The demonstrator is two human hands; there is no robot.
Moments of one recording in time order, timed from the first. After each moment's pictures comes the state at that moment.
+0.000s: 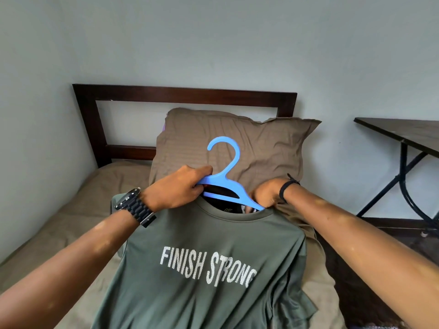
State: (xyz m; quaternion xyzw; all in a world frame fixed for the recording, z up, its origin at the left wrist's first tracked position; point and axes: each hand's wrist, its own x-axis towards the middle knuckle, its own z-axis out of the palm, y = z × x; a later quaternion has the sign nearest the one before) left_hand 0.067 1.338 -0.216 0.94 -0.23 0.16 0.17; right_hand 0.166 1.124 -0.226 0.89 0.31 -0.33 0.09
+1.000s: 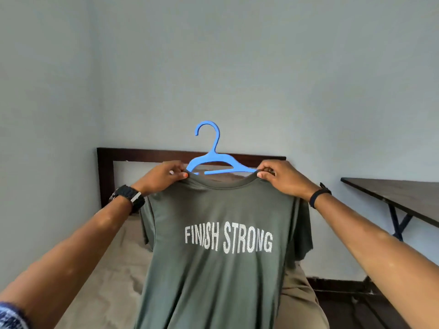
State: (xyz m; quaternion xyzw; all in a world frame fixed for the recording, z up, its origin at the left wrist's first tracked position) left_hand 0.092 1.394 -0.108 0.91 -0.09 0.24 0.32; right_hand 0.147 1.075 -0.088 0.87 0.35 0.19 -0.28
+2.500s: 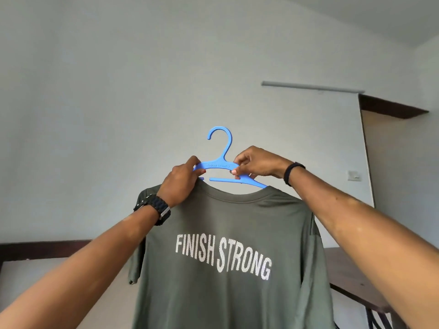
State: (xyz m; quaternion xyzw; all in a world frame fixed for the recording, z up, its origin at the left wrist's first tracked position) left_hand 0.074 1.208 0.083 0.78 -0.28 0.48 0.27; right_hand 0.024 0.990 0.142 0.90 0.28 0.24 -0.24
